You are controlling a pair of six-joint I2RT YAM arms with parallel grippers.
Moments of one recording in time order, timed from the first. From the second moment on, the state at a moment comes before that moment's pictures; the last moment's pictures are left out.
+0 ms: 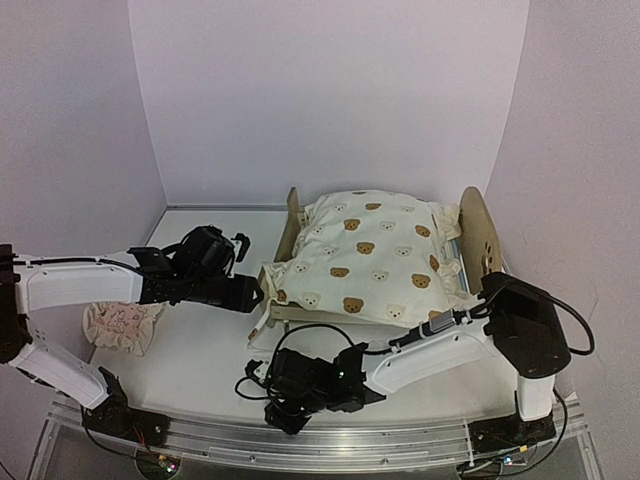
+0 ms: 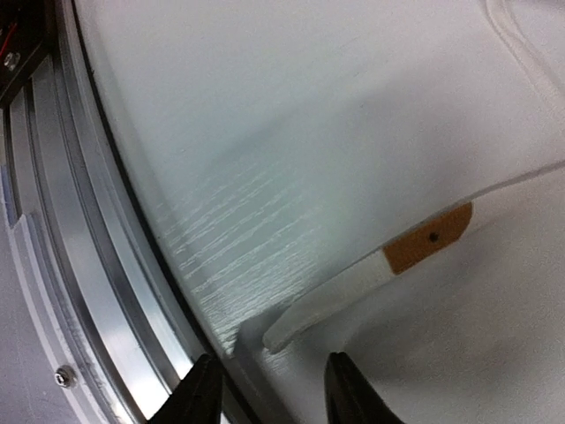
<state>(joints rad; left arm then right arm) -0.83 1.35 0.87 -0.33 -0.11 -0.49 1.43 2.05 1.26 -0.19 0.02 0.46</state>
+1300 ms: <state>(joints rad) -0.83 1.24 0.79 -0.39 -0.11 -0.52 1.19 2.02 1.23 -0.29 0.19 0.30</state>
